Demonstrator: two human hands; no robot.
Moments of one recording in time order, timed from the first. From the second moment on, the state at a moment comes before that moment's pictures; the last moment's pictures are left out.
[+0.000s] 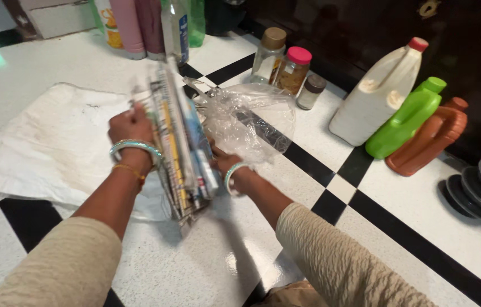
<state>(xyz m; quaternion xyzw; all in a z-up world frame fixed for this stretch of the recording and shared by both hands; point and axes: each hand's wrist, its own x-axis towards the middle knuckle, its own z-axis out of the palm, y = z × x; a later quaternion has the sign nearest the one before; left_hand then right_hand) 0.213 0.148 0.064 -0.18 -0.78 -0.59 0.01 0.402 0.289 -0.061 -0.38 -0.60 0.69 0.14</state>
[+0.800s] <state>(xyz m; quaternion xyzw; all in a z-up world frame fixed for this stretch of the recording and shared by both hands) 0.171 0.097 0.125 -0.19 -0.80 -0.52 0.23 0.377 0.227 0.090 -0.41 -0.80 0.42 0.15</state>
